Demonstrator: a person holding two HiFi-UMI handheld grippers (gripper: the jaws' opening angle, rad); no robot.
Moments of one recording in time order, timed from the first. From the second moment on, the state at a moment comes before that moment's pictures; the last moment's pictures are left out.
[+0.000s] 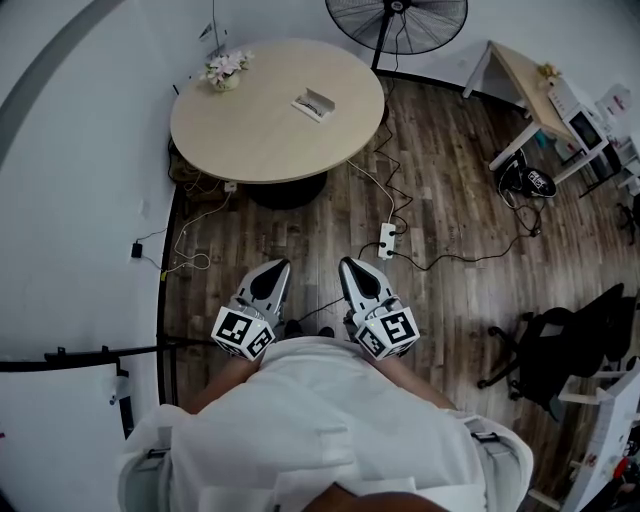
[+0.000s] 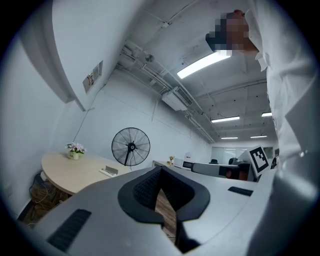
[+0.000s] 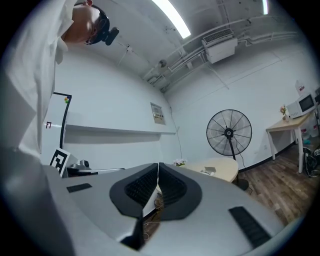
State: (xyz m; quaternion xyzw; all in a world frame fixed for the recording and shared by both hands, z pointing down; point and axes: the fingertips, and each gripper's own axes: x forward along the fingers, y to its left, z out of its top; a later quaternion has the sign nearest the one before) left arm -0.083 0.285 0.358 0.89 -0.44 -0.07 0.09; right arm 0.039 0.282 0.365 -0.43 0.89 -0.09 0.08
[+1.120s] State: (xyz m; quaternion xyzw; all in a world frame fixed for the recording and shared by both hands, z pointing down) left arm -0.050 0.285 0.362 0.89 -0.43 -0.06 0.11; right arm 0.093 0.296 0.375 -0.44 0.89 -0.11 0.10
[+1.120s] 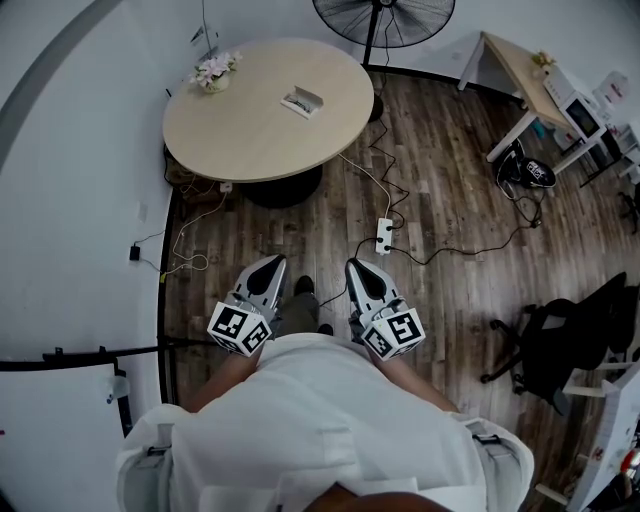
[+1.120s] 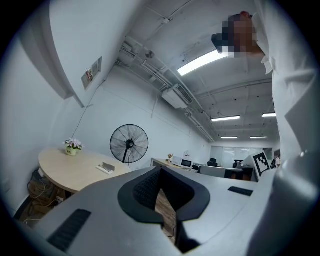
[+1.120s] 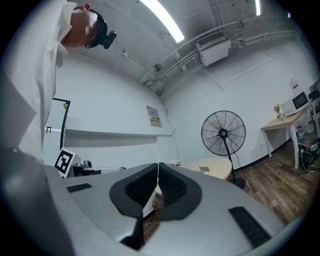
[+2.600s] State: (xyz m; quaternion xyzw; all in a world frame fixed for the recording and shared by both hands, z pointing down) left arm -0.059 -0.056 0.371 0.89 -0.43 -0.11 0.13; right arm 0.103 -0.030 0.365 -0.47 0.87 -0.10 0.07
